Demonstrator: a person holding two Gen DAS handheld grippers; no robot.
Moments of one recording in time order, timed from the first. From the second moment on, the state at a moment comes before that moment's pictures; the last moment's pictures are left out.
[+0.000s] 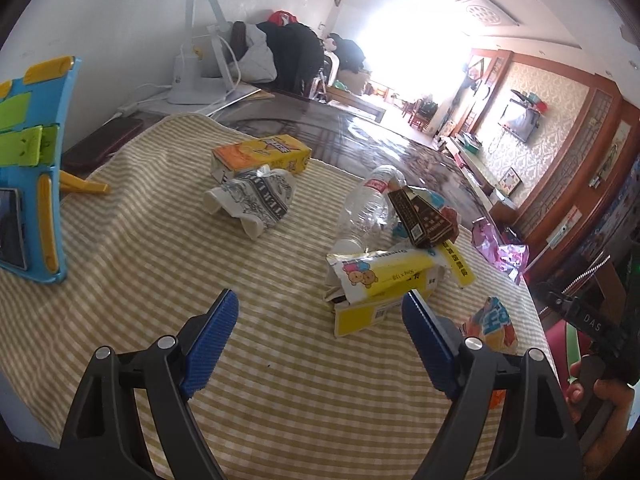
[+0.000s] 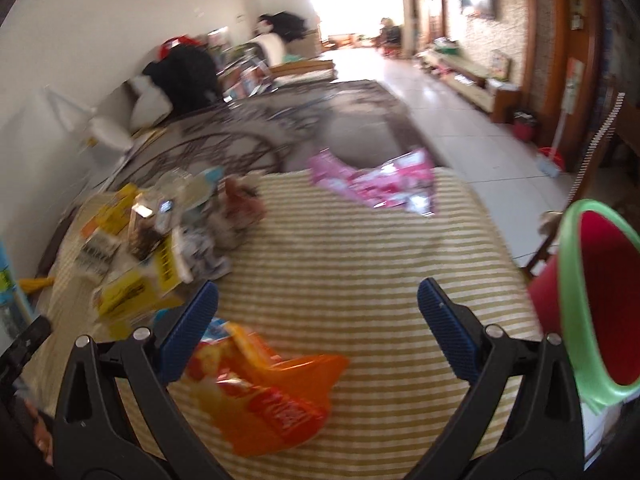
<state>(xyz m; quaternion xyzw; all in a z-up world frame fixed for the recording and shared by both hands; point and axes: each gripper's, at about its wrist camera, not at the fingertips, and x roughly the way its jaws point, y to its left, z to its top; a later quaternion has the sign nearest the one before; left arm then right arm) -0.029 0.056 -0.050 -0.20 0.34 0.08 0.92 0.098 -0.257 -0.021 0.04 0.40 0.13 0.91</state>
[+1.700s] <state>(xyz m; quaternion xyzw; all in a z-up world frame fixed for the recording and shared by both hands) 0.081 -0.019 -0.070 0.03 0.49 -0.05 0.87 0.105 -0.240 -0.051 0.02 0.49 0.20 0.85</state>
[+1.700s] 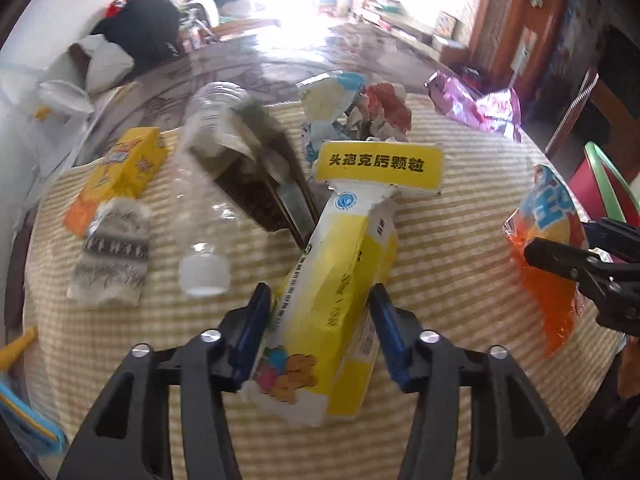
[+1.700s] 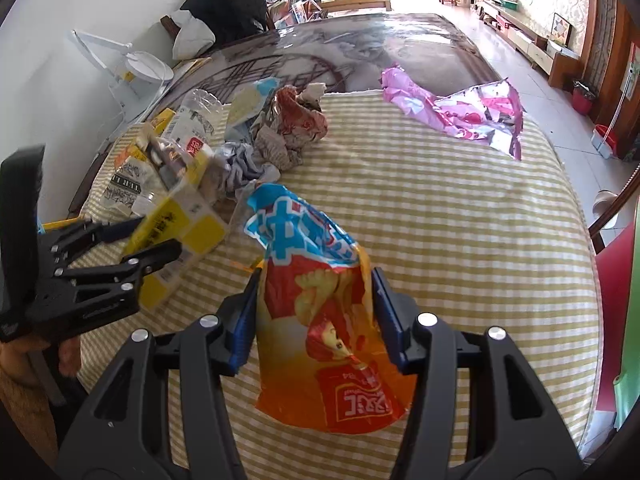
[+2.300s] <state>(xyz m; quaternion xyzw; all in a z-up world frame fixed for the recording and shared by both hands) 0.018 -0.016 -0.041 -0.15 0.43 -0.03 0.89 0.096 -0.264 -0.029 0.05 0.44 0.19 0.88</state>
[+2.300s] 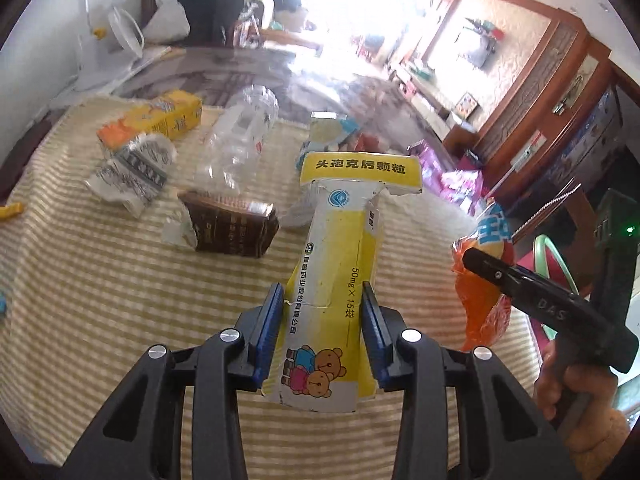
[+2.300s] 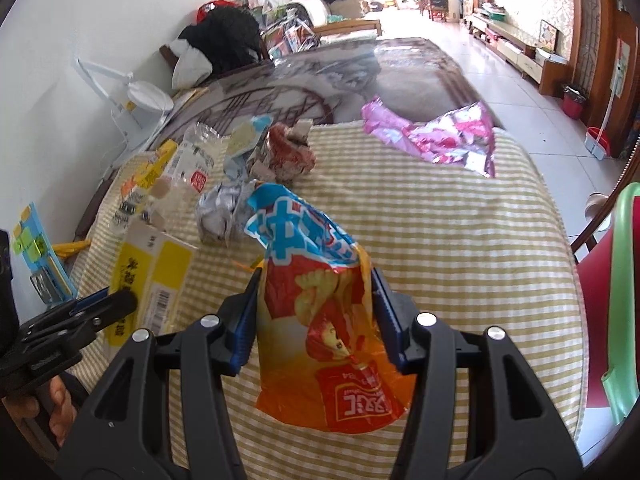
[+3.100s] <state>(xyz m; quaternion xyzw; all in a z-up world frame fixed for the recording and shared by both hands) 0.019 -0.120 -0.030 -0.11 0.42 -0.11 0.90 0.075 -0.382 -0.009 0.11 0.39 0.11 0.91</state>
